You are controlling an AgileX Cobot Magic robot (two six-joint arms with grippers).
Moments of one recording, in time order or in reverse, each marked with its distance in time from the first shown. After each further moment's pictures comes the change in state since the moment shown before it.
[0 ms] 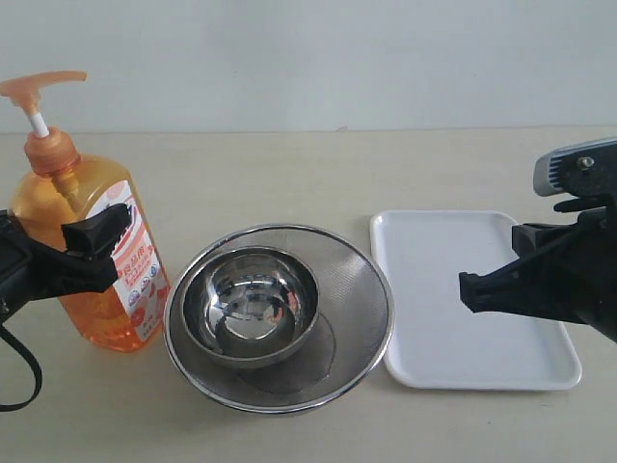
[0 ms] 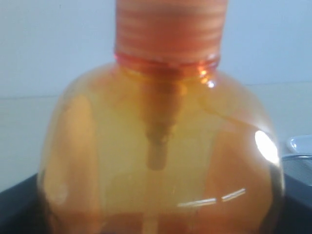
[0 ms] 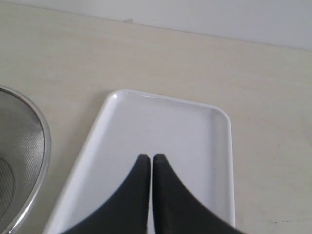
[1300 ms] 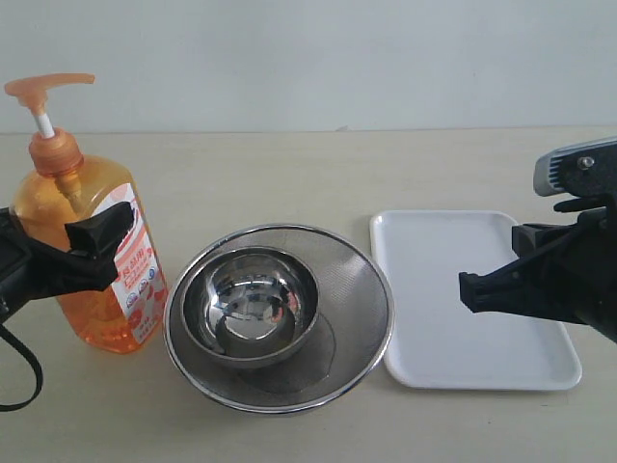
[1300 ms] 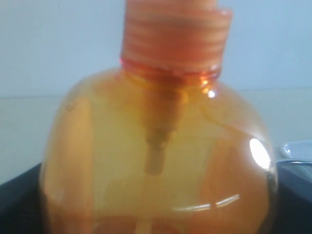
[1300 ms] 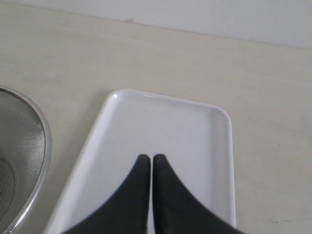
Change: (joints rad) left arm 0.000 0.000 0.002 0.003 -0.010 -0.017; right arm 0.000 0.000 0.000 0.000 0.002 0.002
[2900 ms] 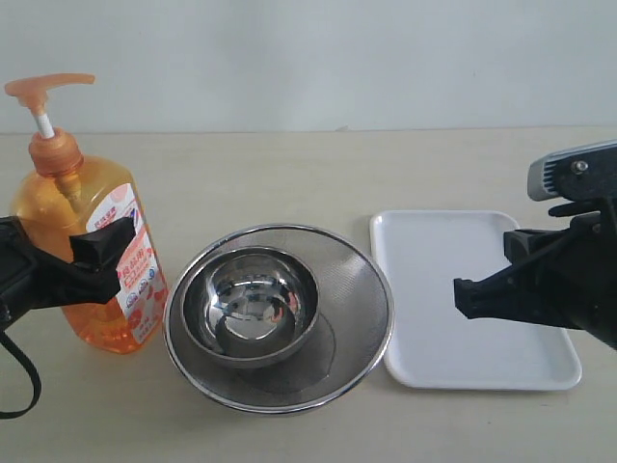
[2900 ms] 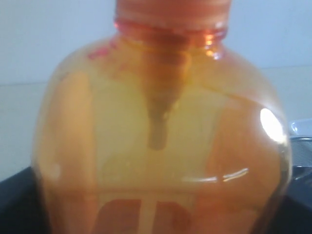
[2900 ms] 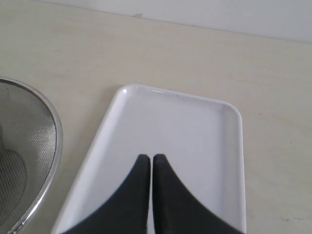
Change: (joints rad) left arm 0.000 0.000 0.000 0.000 0.061 0.050; right arm 0.000 0.000 0.000 0.000 -0.034 0.000
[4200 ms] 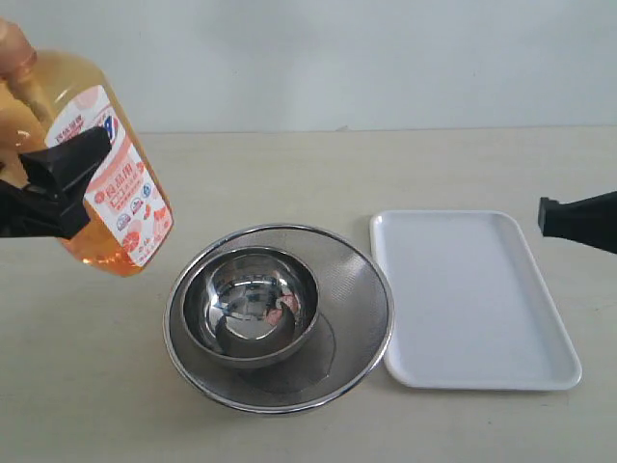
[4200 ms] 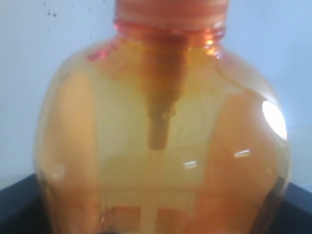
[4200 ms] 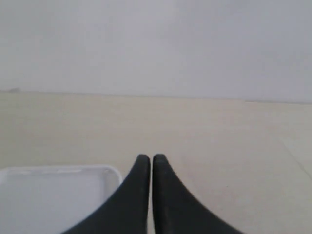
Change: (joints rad) left arm 0.000 -0.347 -0.058 0.084 0.157 -0.026; right arm 0.000 0.000 0.000 0.000 0.454 0.042
